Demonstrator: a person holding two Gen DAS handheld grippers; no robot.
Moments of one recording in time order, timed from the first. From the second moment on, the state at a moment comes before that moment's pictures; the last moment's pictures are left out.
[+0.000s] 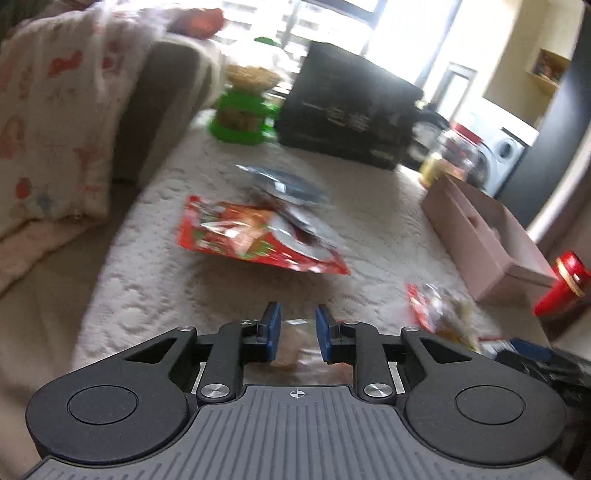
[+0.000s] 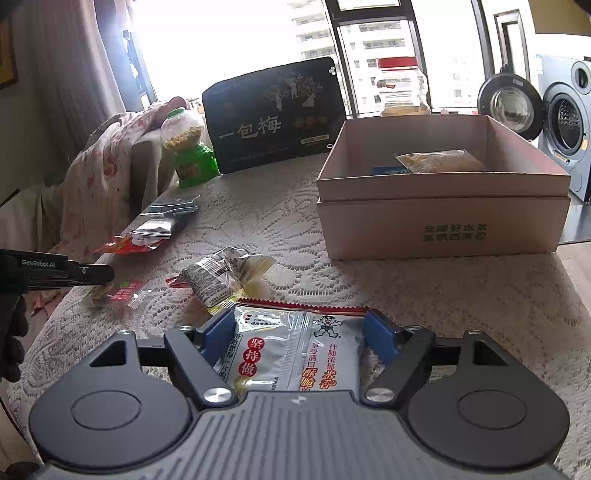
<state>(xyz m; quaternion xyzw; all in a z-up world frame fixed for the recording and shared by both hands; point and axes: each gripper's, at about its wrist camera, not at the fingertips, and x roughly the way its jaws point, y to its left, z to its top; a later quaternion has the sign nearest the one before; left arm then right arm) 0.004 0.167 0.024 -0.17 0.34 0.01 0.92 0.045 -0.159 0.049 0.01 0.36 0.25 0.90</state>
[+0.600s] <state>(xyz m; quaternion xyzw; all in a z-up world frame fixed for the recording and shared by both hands) 0.002 0.157 0.029 -0.14 0.33 -0.01 0.93 0.045 -0.158 0.047 0.01 0.36 0.25 0.90</state>
